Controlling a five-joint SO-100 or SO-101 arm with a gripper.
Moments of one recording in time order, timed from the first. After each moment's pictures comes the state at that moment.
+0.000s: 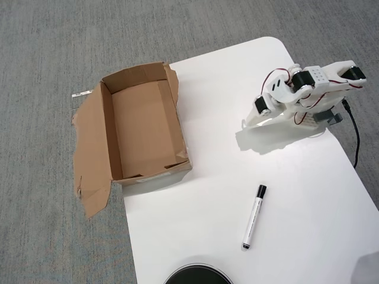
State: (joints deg) arm 0.6 192.9 178.7 64.8 2.2
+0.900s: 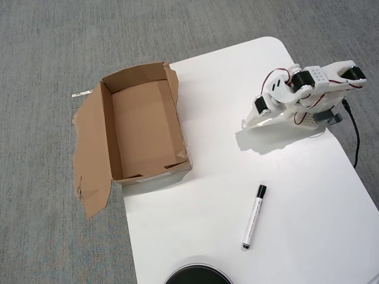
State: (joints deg) arm 0.6 192.9 178.7 64.8 2.2
